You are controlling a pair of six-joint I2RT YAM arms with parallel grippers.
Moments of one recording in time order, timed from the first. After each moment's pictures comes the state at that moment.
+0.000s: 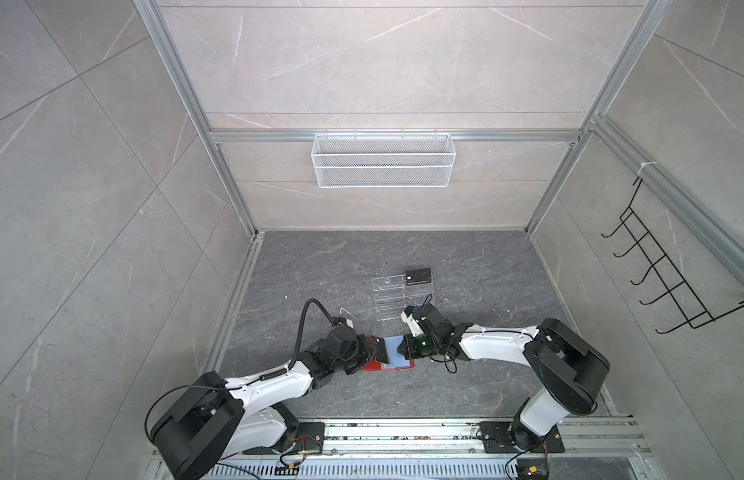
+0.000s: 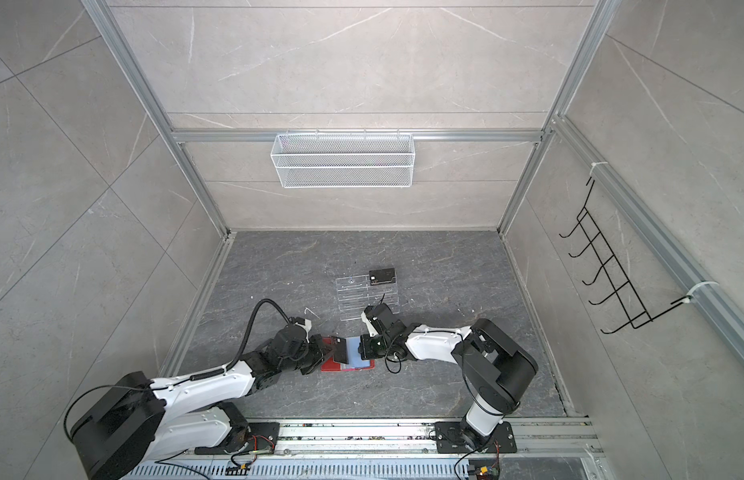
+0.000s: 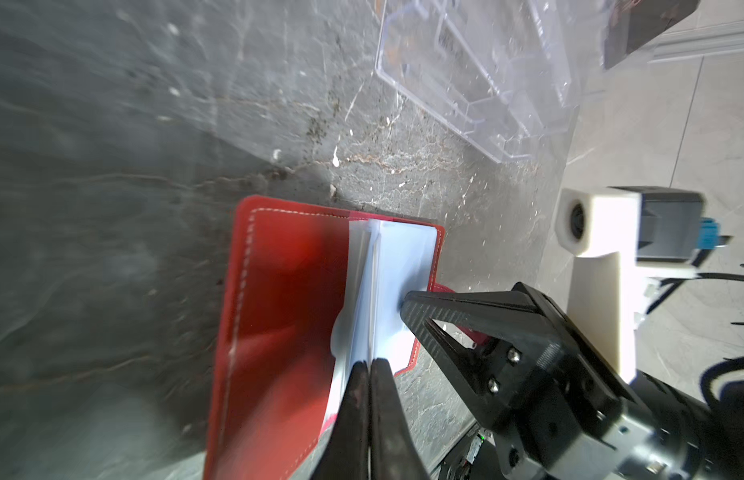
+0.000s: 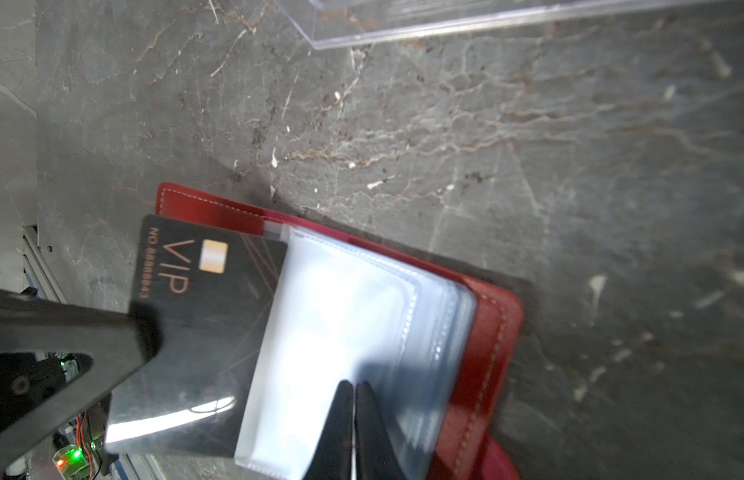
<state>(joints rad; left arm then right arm) -0.77 1.14 0.36 0.07 0.15 -1.26 0.78 1.67 0.75 -0.03 -0.30 0.61</state>
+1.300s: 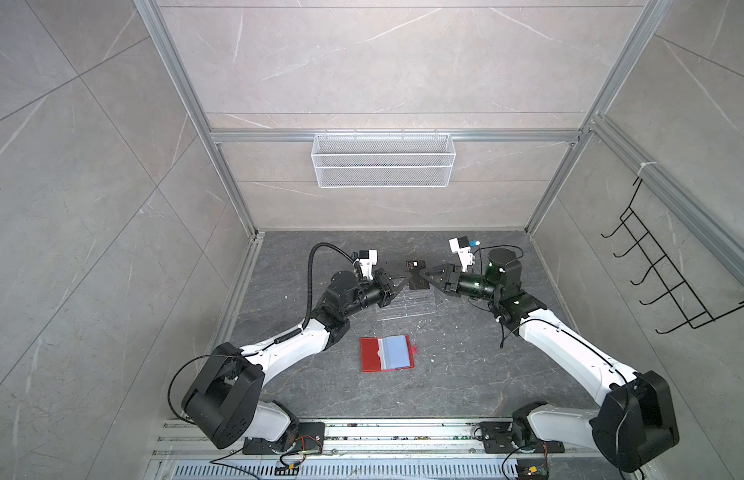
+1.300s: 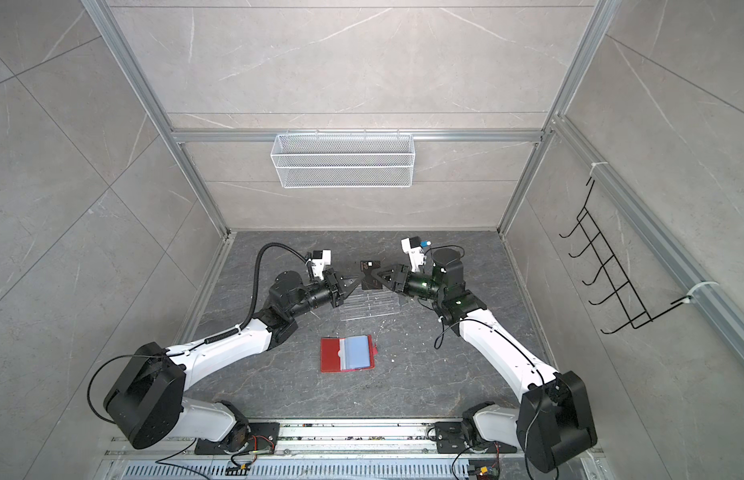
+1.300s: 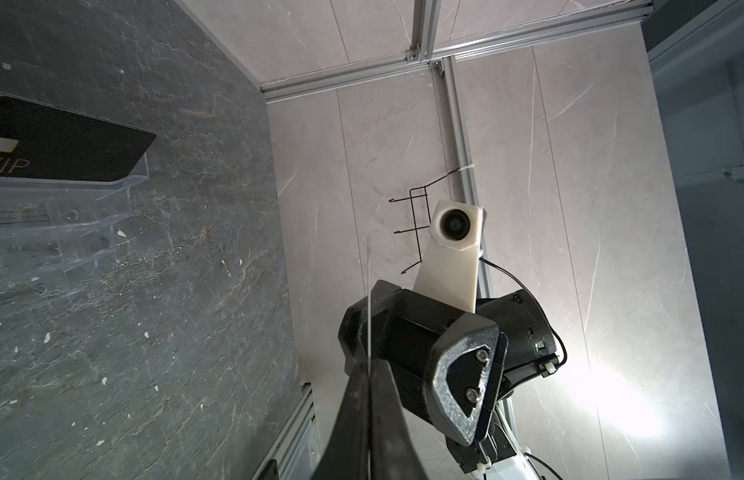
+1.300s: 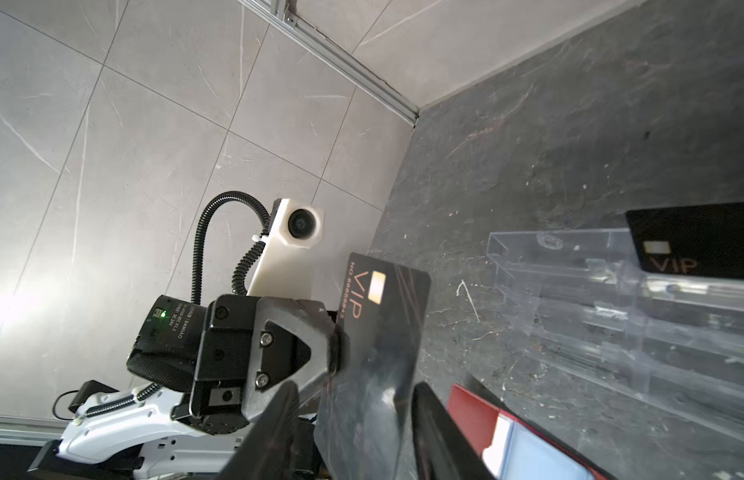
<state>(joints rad) -0.67 1.42 0.81 0.64 0.46 -1.36 0.36 1.29 0.91 0.14 -0.77 0.85</state>
